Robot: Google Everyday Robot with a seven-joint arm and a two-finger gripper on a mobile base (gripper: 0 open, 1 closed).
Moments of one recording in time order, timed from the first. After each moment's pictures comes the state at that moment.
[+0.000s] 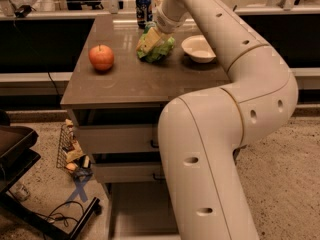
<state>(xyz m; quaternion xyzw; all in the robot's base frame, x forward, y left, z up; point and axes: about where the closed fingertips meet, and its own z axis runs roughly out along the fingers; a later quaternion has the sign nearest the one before) 0.838 -0.015 0.851 -0.37 0.89 0.07 0.26</state>
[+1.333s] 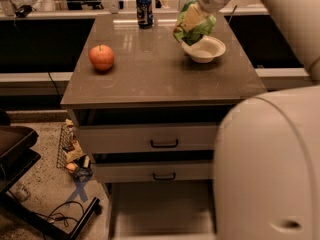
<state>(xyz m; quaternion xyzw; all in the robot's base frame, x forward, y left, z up) 0.779 -0.130 0.953 -0.33 0.88 0.01 0.33</state>
